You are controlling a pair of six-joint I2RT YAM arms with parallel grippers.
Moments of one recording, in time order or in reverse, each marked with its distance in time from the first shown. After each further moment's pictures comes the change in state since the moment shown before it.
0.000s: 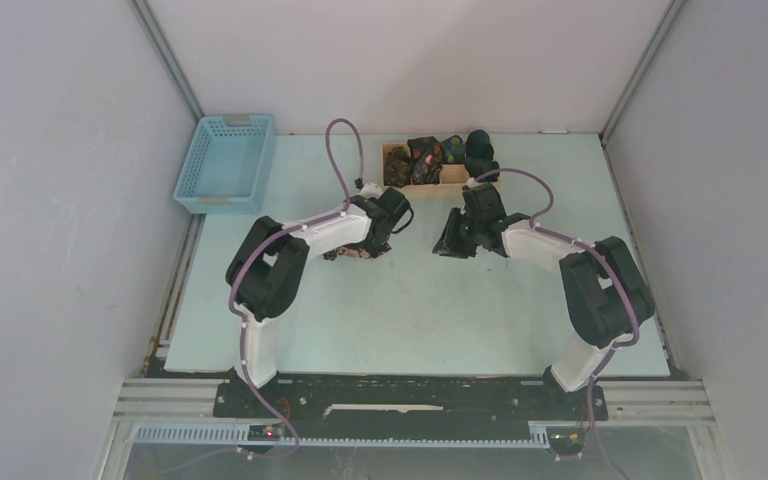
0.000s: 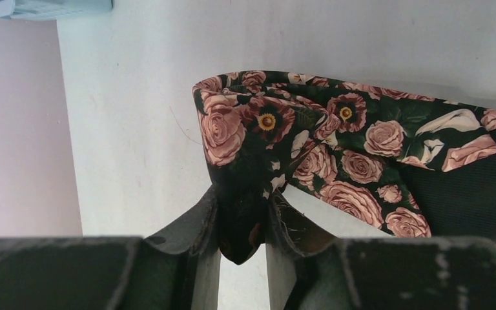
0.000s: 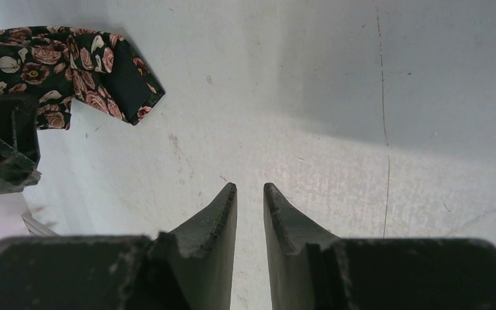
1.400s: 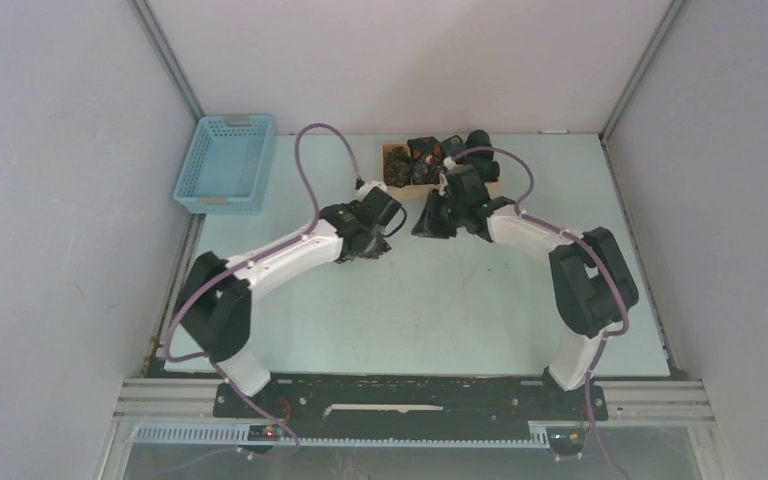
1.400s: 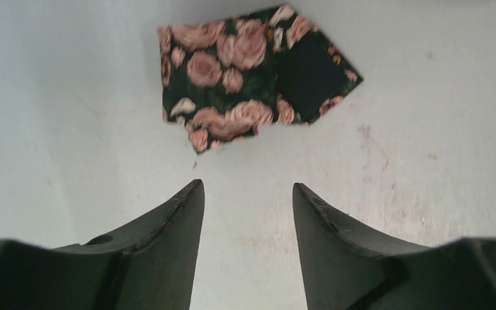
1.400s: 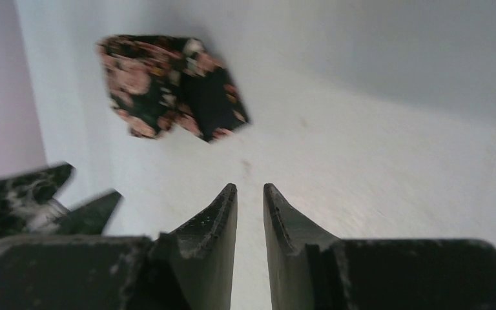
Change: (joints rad) left arm -0.079 -0.283 -0.097 0.064 0.315 0.016; right arm 0.043 0.051 0.124 0.014 -0.045 -0.042
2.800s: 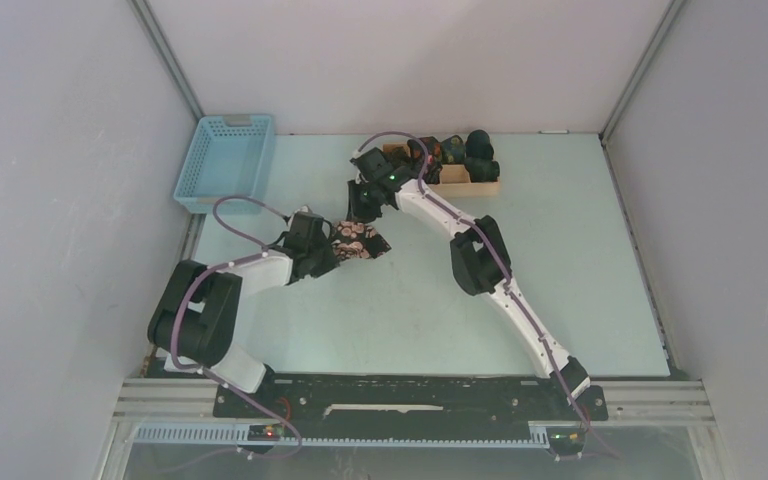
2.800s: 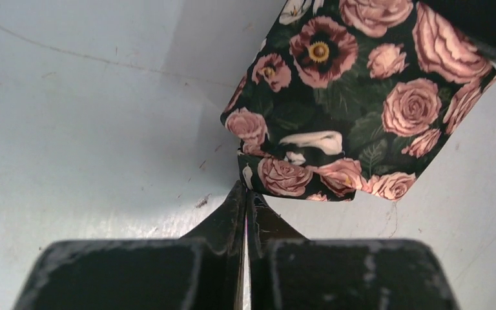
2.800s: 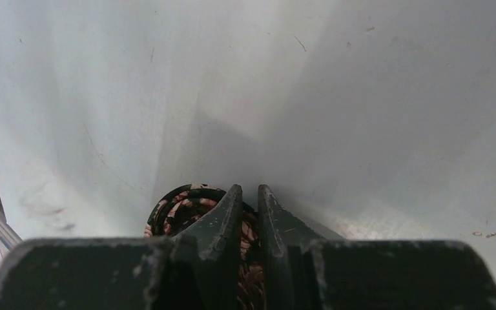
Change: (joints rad) left arm 0.402 -0.160 -0.620 0.652 0.483 -0.349; right arm 0.205 0.962 1.393 -0.524 -0.004 -0.105
